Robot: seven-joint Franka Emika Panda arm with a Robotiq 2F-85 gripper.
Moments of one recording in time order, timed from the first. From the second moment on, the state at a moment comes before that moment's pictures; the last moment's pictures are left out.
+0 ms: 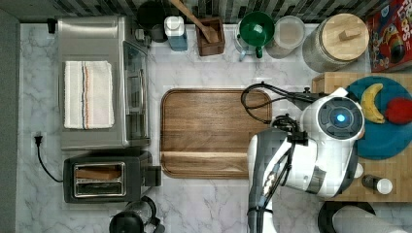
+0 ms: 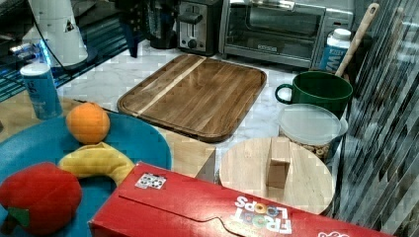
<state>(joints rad) -0.28 0.01 -0.08 -2.14 -0.20 0.59 -0.96</state>
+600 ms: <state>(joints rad) -0.29 0.14 -0.09 -2.14 -0.17 0.81 -1.04</state>
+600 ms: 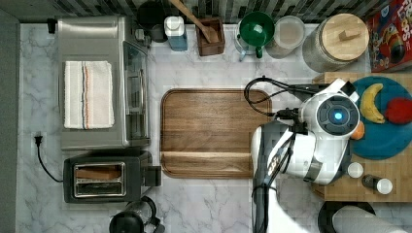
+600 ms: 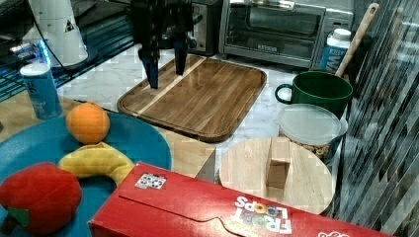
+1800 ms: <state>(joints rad) -0.30 0.24 -0.14 -2.21 -0.24 0.91 -1.03</state>
